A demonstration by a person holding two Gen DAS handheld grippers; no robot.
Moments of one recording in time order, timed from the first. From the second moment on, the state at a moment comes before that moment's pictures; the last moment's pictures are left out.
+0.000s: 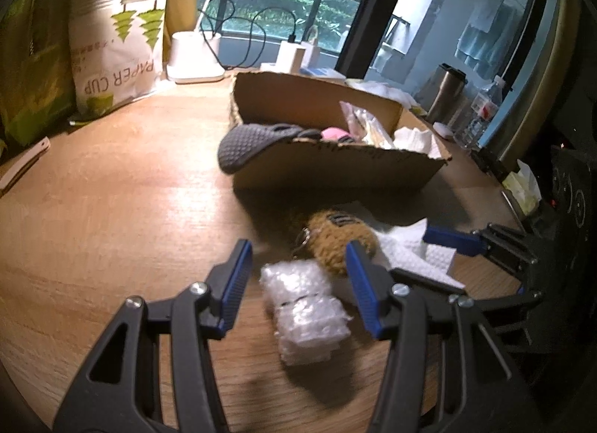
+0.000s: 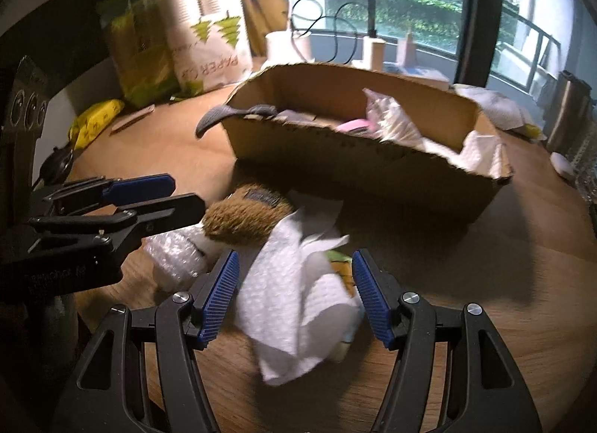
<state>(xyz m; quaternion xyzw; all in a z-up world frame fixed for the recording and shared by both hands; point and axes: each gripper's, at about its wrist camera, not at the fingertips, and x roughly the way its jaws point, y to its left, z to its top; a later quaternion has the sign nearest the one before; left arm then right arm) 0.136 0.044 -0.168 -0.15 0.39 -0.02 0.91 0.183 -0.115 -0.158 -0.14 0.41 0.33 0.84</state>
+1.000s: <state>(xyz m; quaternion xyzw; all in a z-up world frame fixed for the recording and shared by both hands) 0.164 0.022 -0.167 -0.12 0.41 -0.03 0.90 0.197 -0.143 -0.115 -0.14 0.34 0.33 0.87</state>
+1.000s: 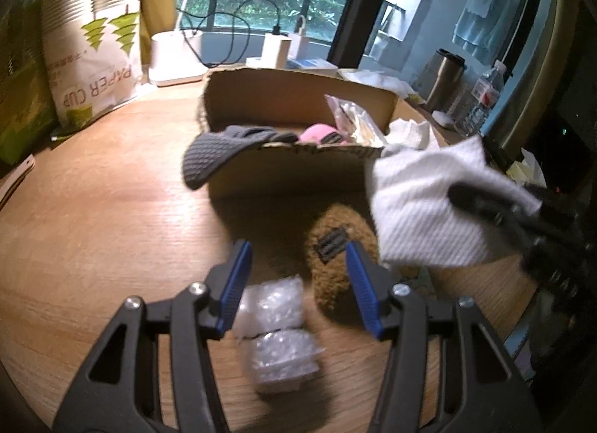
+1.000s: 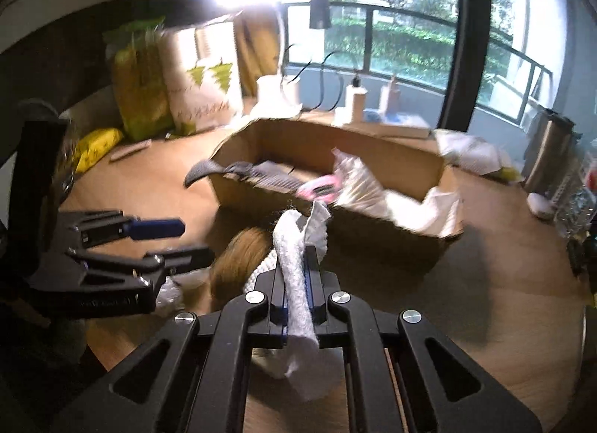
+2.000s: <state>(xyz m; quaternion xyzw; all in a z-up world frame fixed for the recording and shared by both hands) 0.211 -0.013 -0.198 -0.08 0.48 0.00 0.87 0.267 -0.193 -0.166 -0.09 0.41 0.27 0.86</state>
